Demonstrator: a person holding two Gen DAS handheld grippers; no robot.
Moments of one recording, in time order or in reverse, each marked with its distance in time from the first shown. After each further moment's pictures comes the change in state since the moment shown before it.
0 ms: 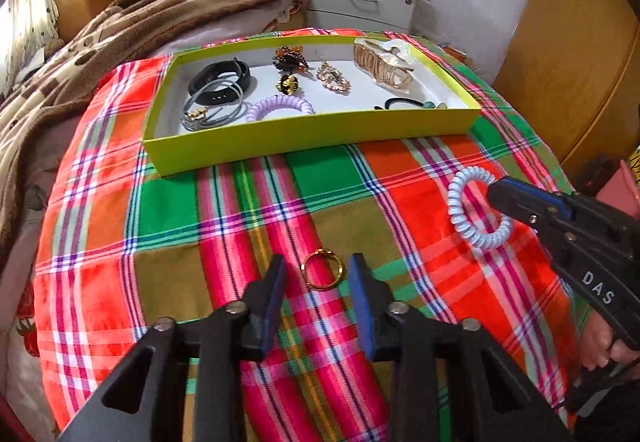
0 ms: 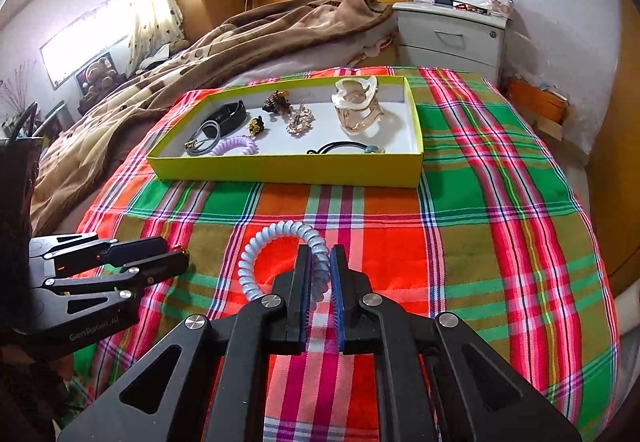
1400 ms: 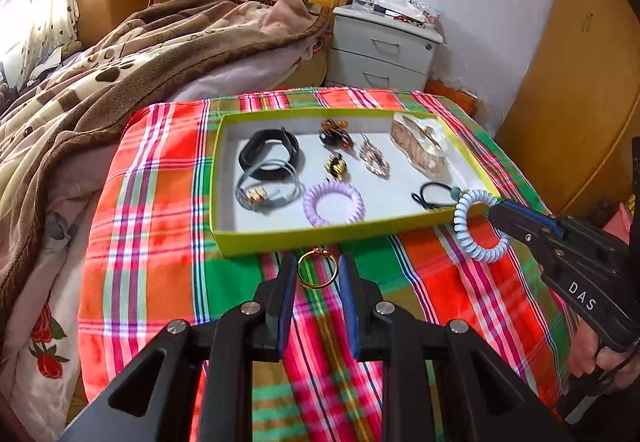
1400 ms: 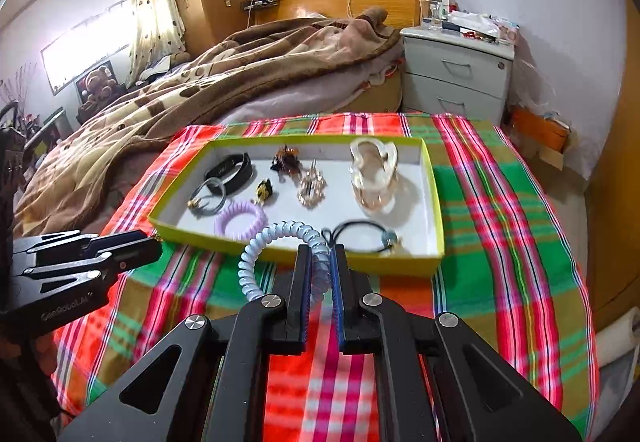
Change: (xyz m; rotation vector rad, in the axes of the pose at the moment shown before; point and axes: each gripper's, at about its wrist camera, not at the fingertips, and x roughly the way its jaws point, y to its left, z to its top) left arm -0.027 0.043 0.049 -0.066 -0.100 -0.002; right arm 0.012 0.017 0.062 -0.025 -0.056 -0.022
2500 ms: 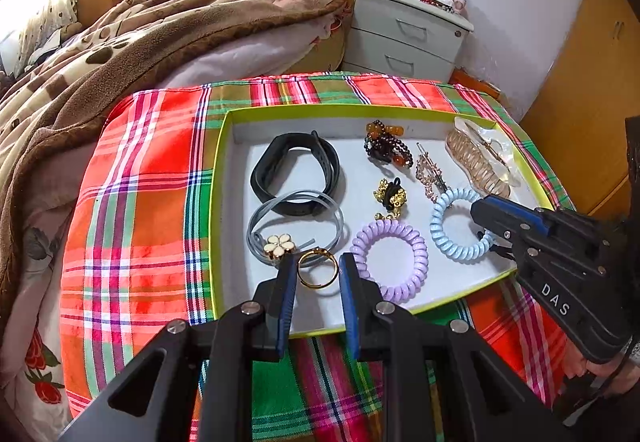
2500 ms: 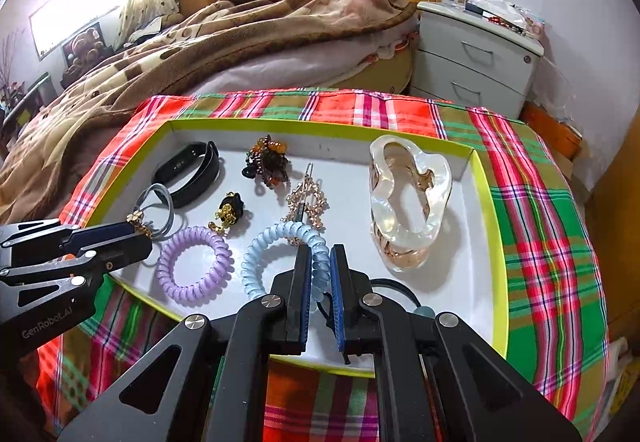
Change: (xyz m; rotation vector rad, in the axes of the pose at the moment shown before) left arm 0.071 0.025 0.037 -0.031 0.082 0.021; right arm 0.085 0.006 0.029 -0.073 0.123 -0.044
